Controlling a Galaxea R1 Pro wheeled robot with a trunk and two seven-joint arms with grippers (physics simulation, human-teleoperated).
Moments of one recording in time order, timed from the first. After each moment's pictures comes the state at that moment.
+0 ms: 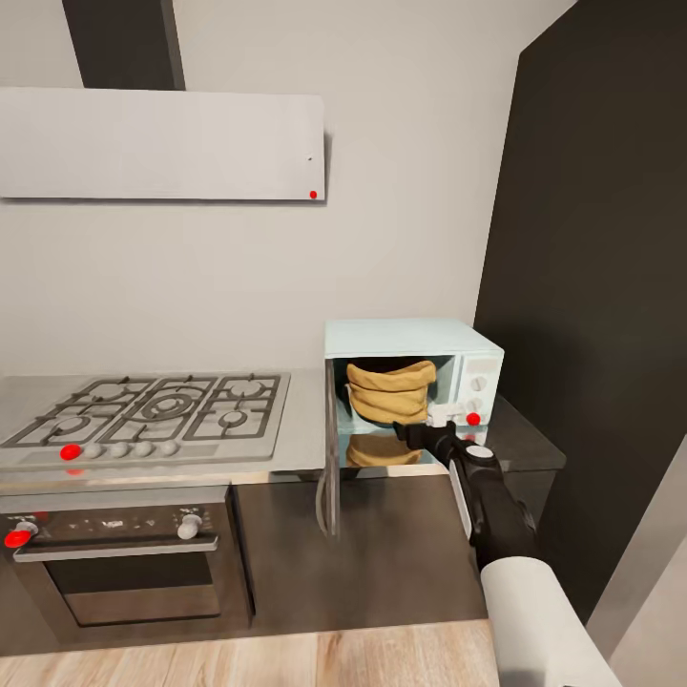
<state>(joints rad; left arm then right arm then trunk) 0.00 -0.02 -0.03 -0.03 0.26 -0.05 0.07 -0.71 0.17 -0.22 -1.02 0.31 0.35 0.32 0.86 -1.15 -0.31</state>
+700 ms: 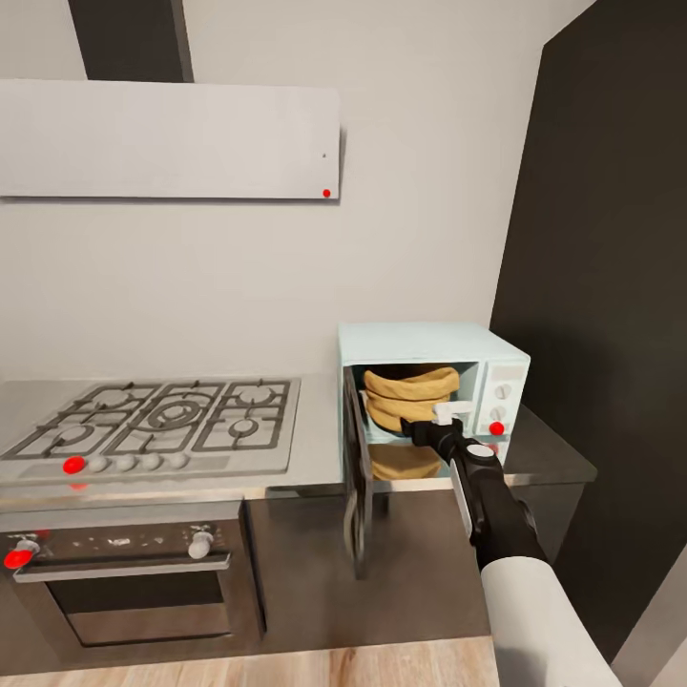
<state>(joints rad) 0.00 -0.02 -0.03 -0.03 0.25 -0.05 0.07 -0.71 0.17 -0.22 -1.03 0.30 0.35 0.23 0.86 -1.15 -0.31</state>
